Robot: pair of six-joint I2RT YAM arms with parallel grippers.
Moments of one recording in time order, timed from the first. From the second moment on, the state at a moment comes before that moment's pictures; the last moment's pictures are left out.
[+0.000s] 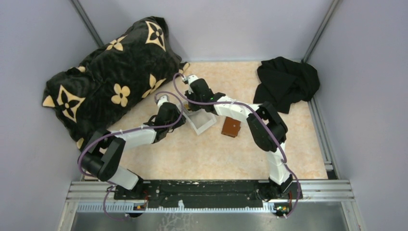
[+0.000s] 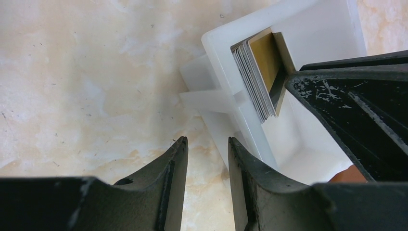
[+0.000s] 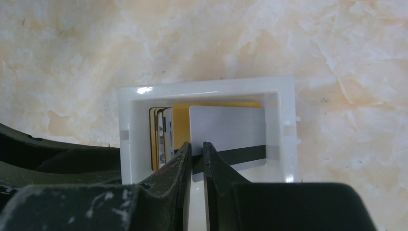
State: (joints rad) left arm -0.54 1.51 0.64 0.23 -0.25 -0.80; right arm 0.77 2.04 1.51 -0.14 -0.01 0.20
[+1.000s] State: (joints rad) left arm -0.53 1.32 0.65 0.13 -0.36 -0.78; right arm 0.77 1.93 1.54 -0.23 0.19 0.04
